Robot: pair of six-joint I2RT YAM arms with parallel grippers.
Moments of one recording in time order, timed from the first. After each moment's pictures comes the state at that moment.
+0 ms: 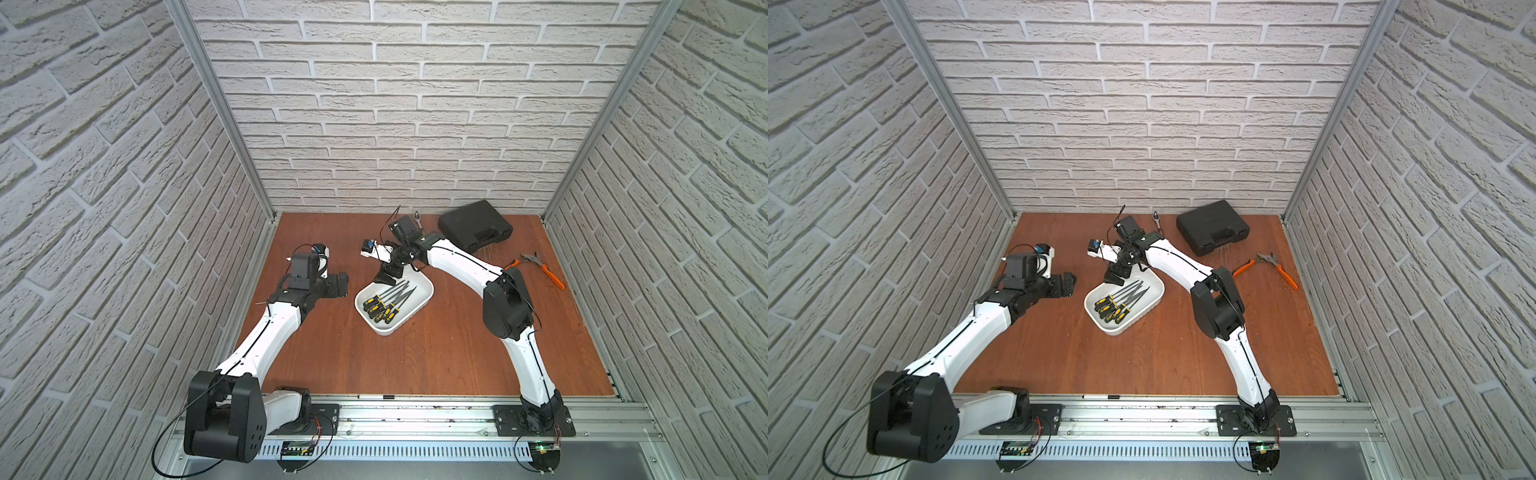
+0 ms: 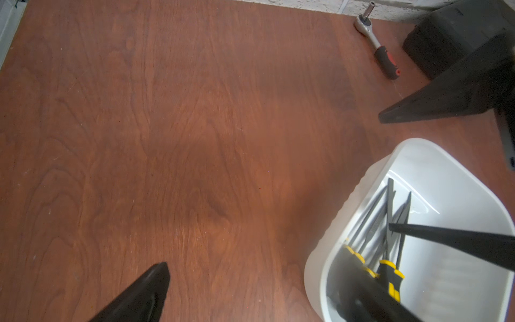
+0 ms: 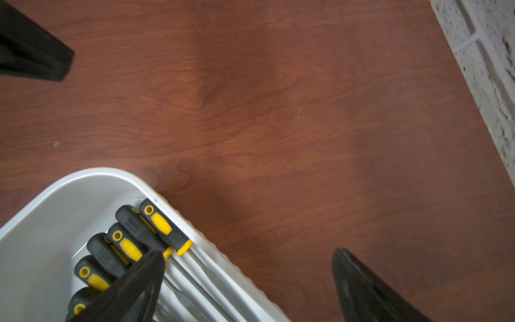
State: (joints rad) left arm -0.14 1.20 0.77 -0.33 0.09 -0.13; right arm 0.62 2.28 2.03 -0.72 -0.36 -0.67
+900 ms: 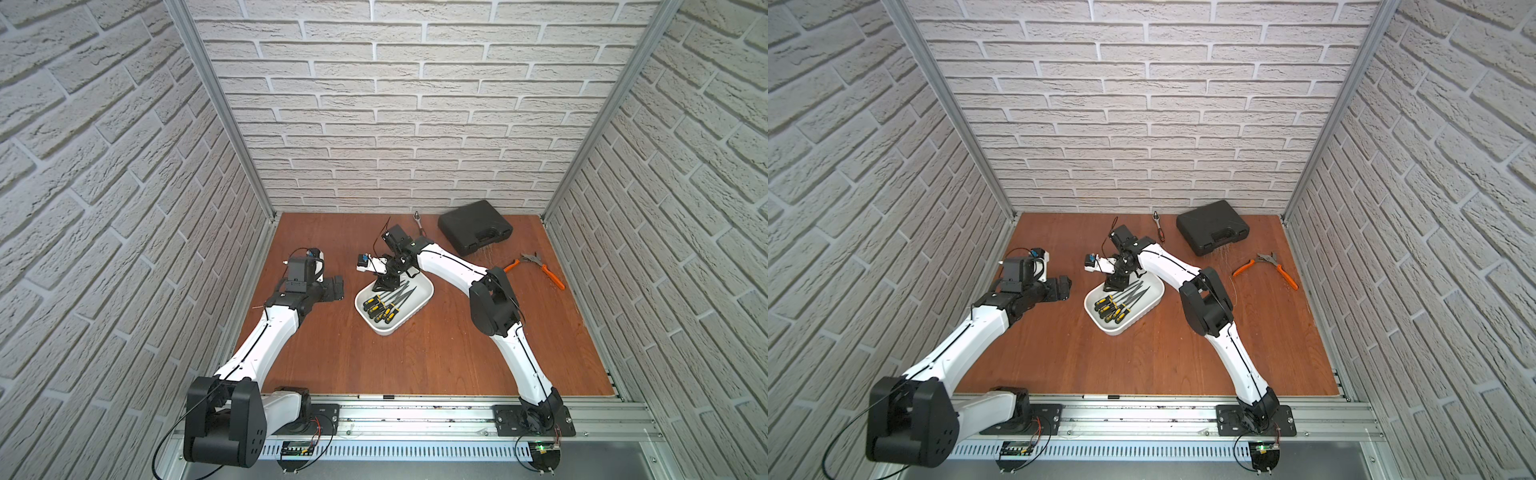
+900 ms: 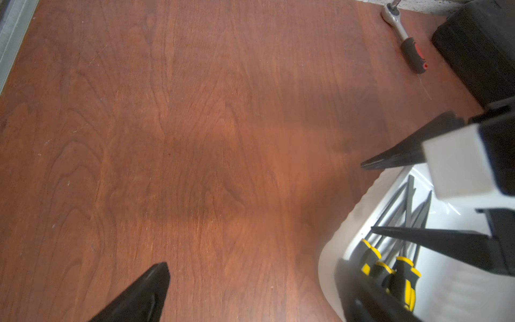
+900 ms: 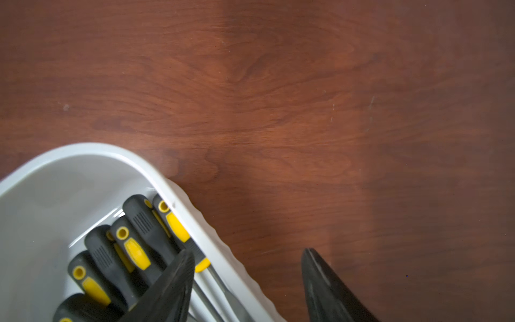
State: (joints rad) left arm -0.11 1.18 0.75 -0.36 0.07 -0.15; right arm 0.63 2.41 2.10 -0.80 -0.43 -0.76
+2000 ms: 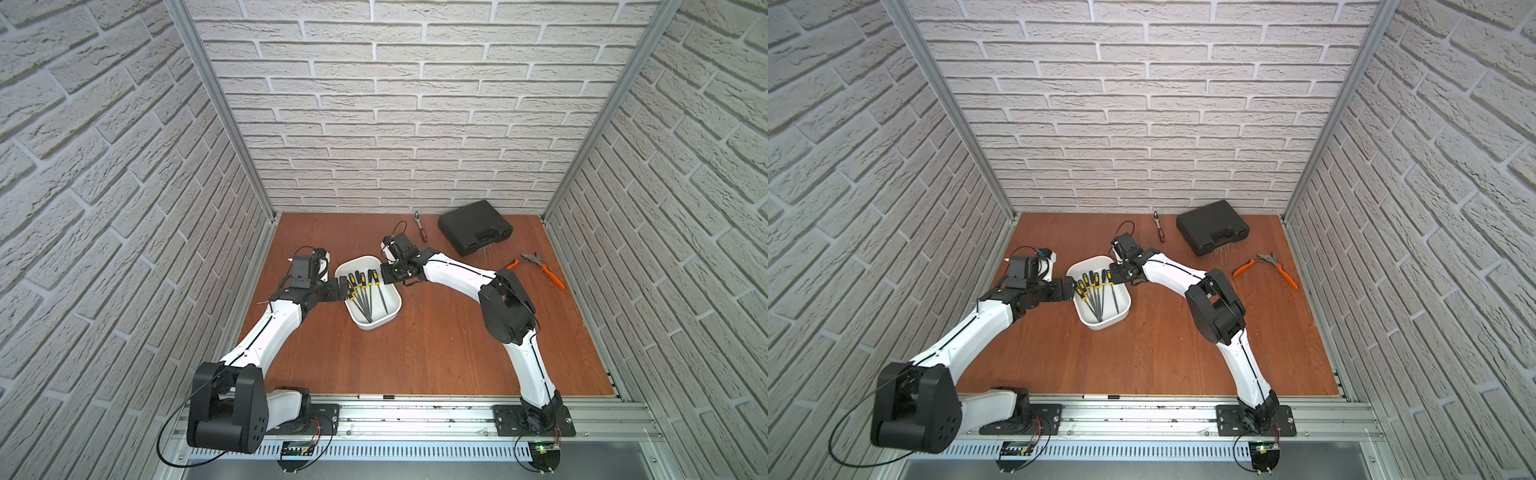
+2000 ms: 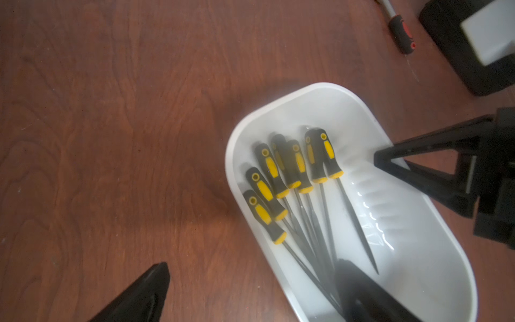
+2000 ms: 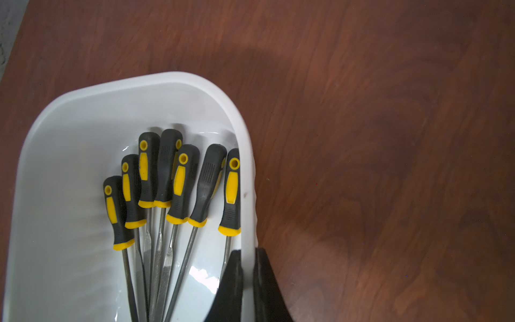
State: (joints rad) left arm -0.14 1.25 0.78 -0.37 0.13 -0.12; right arm 0.68 2.23 1.77 -0.49 -0.03 0.47
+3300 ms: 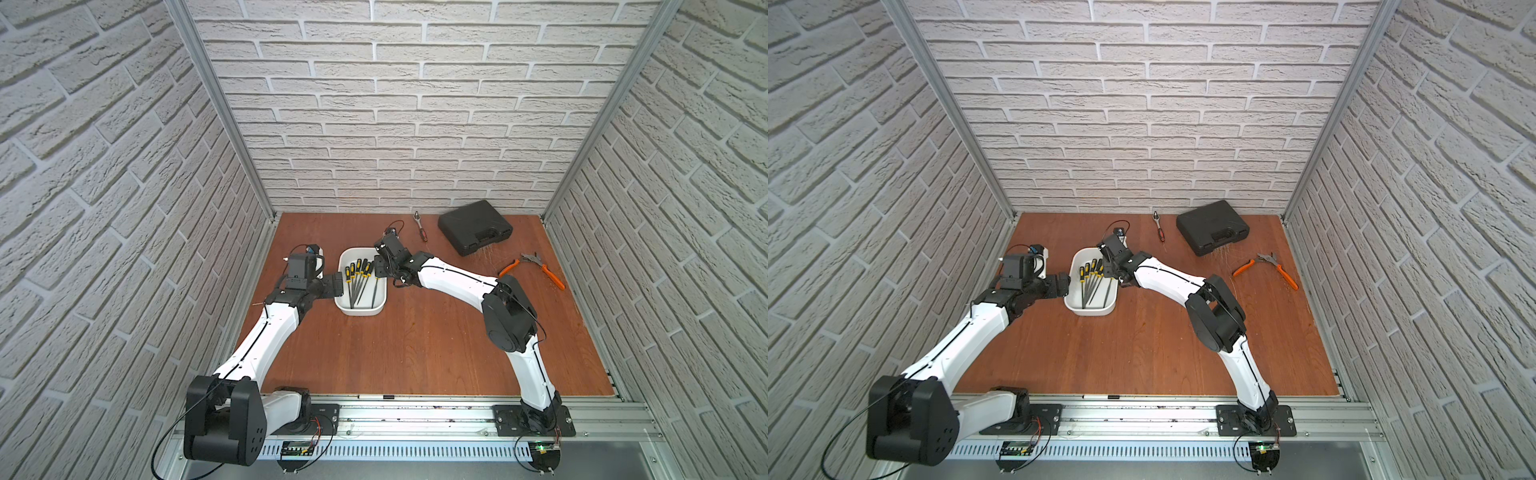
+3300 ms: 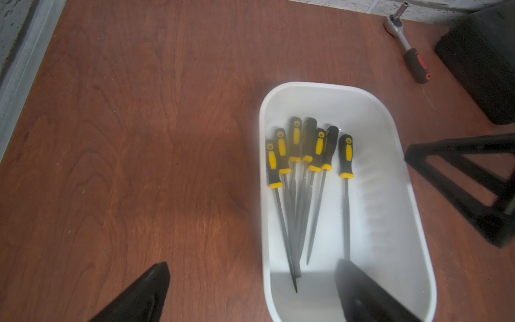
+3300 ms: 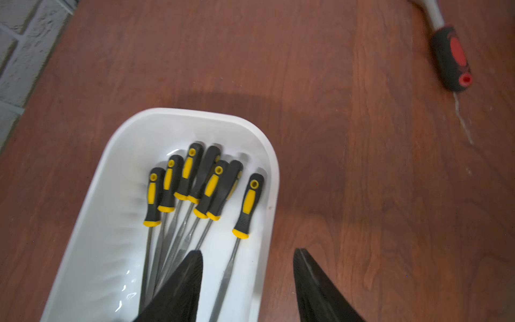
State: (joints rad) left arm -0.11 1.20 0.79 -0.38 0.03 -0.17; right arm 0.76 2.18 1.84 -0.48 0.27 0.51
